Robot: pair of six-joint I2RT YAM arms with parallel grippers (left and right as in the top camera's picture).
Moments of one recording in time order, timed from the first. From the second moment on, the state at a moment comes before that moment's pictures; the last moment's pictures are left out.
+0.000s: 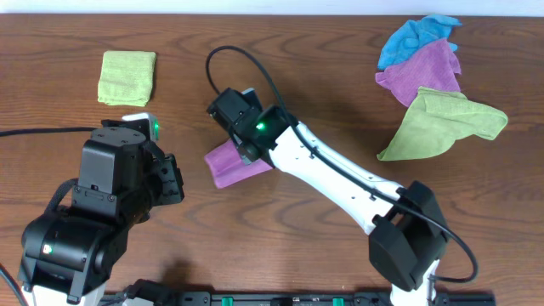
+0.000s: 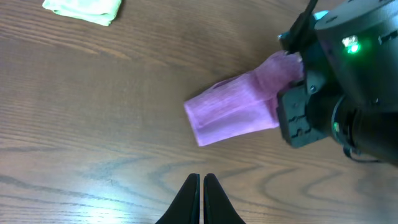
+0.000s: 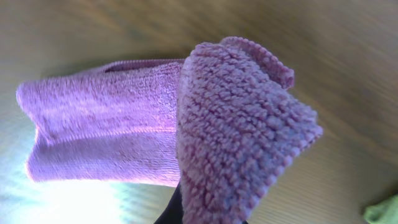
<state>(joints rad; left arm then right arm) -0.28 0.96 1.32 -1.23 -0.03 -0.41 0.84 1.98 1.70 -0.97 0.32 0.34</state>
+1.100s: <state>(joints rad) -0.36 1.54 0.98 -0.54 0.21 -0.43 0.54 2.01 1.70 -1.05 0.20 0.34</state>
